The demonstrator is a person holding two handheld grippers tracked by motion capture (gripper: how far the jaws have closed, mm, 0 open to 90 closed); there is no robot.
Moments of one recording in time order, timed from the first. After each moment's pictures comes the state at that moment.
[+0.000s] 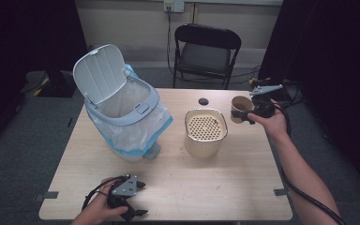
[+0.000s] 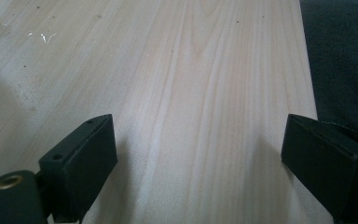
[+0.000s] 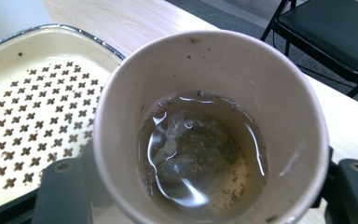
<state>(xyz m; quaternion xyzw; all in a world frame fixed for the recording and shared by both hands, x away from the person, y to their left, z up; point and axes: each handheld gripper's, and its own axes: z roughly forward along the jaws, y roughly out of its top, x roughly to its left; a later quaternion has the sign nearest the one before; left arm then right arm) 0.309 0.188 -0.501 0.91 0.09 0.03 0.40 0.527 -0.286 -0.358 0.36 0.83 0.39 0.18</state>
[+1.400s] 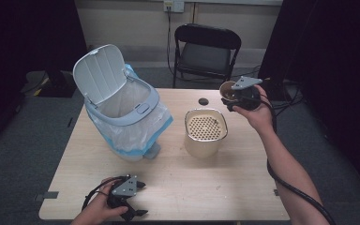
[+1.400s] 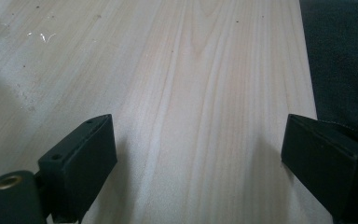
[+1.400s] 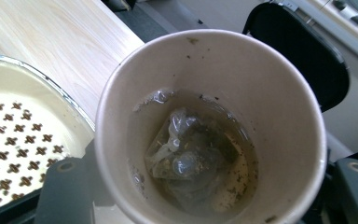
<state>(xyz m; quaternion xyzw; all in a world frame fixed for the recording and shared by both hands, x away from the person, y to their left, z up) 0.309 0.188 -0.501 0.91 0.09 0.03 0.40 0.534 -0.231 -0.333 0.26 0.83 0.34 0.35</state>
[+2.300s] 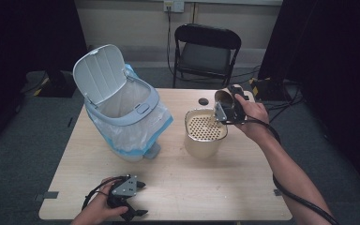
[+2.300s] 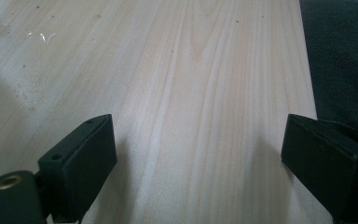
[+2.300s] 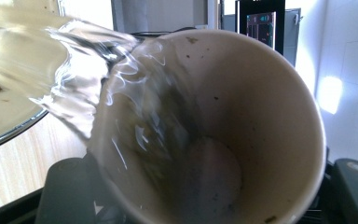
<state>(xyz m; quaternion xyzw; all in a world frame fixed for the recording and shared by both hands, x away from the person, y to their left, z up) 0.309 0.188 -0.501 0.91 0.09 0.03 0.40 0.492 -0.187 -0.357 -0.03 0.79 0.04 0.61</state>
